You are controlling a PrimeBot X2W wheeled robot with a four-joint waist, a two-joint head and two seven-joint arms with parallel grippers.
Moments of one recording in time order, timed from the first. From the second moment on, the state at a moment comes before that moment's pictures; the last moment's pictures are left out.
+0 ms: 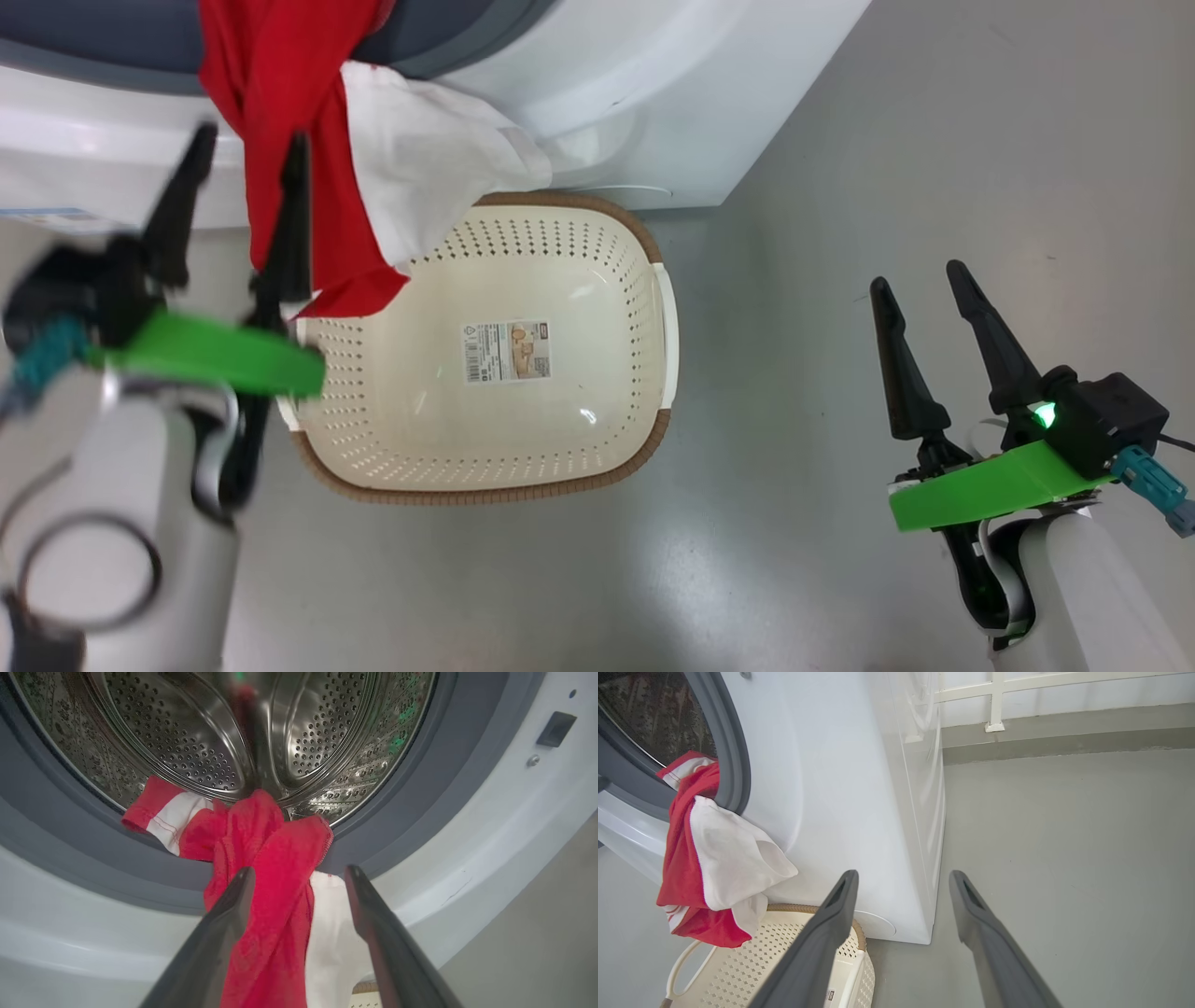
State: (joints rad) left arm -0.64 0.17 -0.08 0.36 -0.32 -0.13 -0.23; right arm -0.26 -0.05 0.05 0.17 0.30 0.12 -0.26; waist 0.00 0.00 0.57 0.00
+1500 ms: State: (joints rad) left arm -1.40 0.22 -0.22 1.24 -0.26 -0.12 -0.05; right arm -0.32 -0.05 0.13 0.17 0.36 0.12 -0.26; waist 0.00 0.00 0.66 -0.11
